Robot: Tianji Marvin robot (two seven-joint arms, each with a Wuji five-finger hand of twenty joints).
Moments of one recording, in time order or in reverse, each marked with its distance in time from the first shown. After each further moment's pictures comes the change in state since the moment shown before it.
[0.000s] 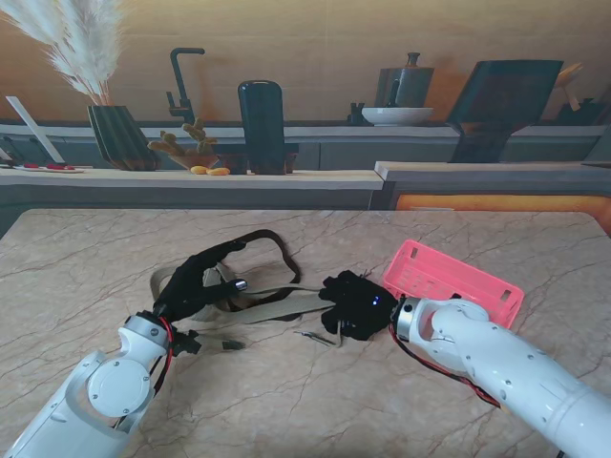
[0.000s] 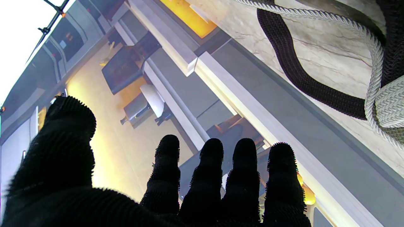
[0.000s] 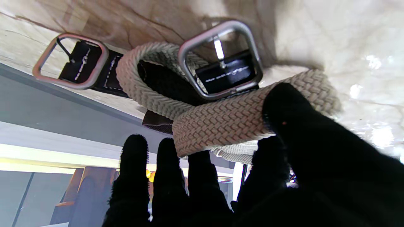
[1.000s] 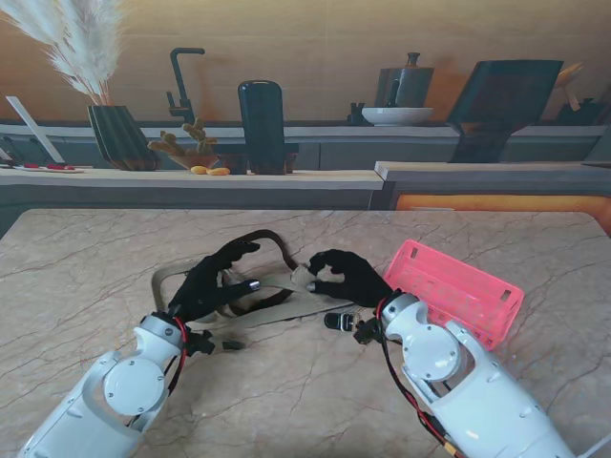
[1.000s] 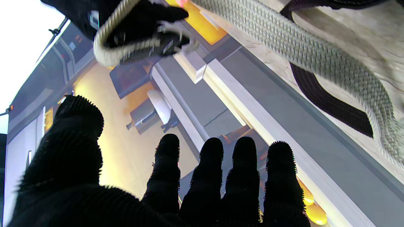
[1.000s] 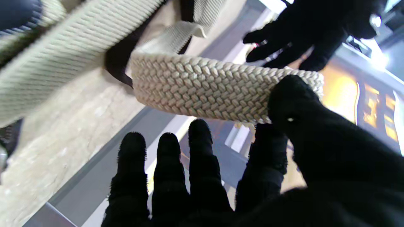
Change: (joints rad) left arm -0.039 -0.005 0.077 0.028 -0.023 0.000 0.031; right arm -0.353 -0.171 0.439 -0.352 1.063 0.269 0.403; left_hand 0.051 0.012 -0.013 0.000 0.002 0.000 0.019 0.014 0.000 0.000 0.004 0.000 0.013 0.000 0.013 0.012 -0.004 -0.013 0.048 -0.010; right_hand -0.033 -0.076 0.059 -0.051 0.157 0.053 -0.086 -0.040 0.160 -0.038 -0.122 -0.021 0.090 -0.005 -0.064 -0.012 0.056 0.024 -0.098 0.010
